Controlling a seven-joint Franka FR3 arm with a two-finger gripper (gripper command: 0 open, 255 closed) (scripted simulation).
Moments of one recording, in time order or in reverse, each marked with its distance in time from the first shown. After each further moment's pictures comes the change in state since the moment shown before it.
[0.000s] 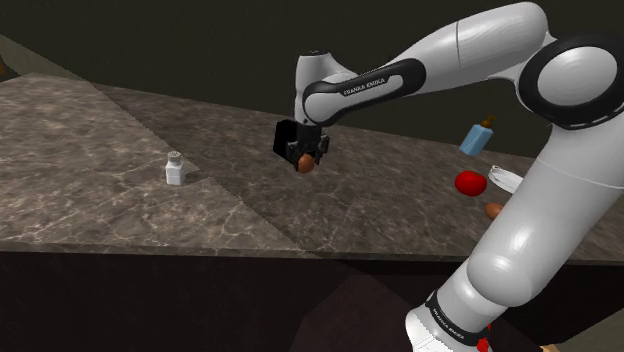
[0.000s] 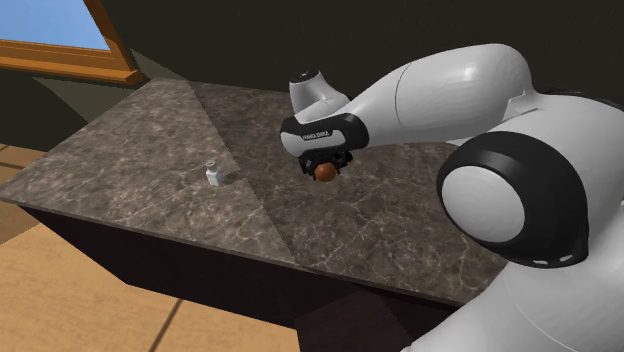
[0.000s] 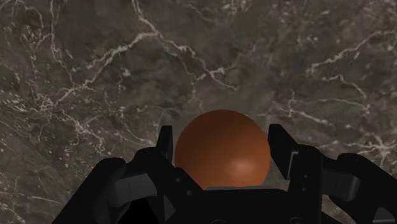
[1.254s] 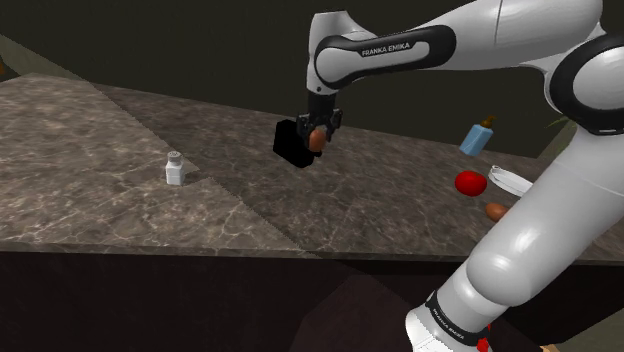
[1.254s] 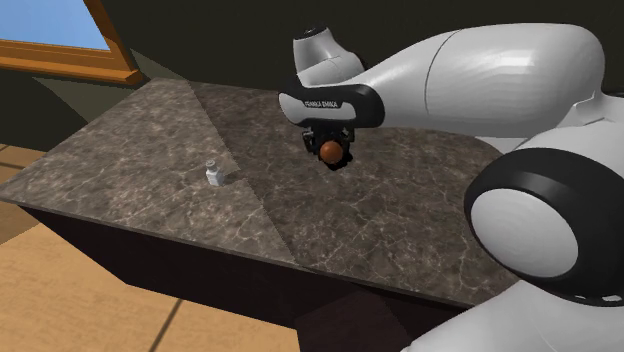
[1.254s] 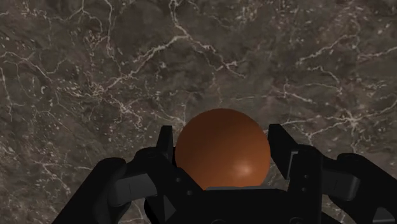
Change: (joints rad) arm -0.013 -0.113 -0.006 0.096 0.049 -0.196 -0.079
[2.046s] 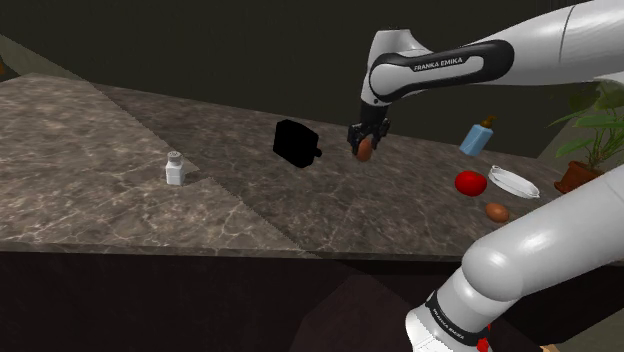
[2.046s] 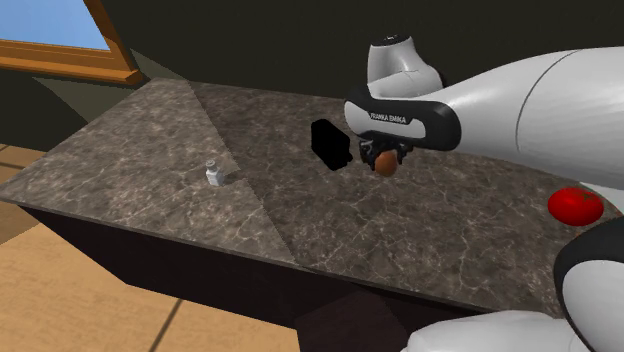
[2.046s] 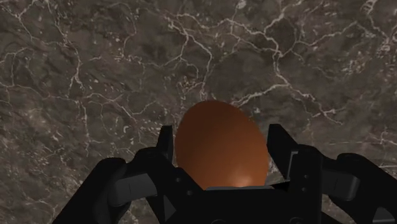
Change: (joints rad) arm -0.108 -0.292 -0.152 -0.326 0.012 0.085 -0.256
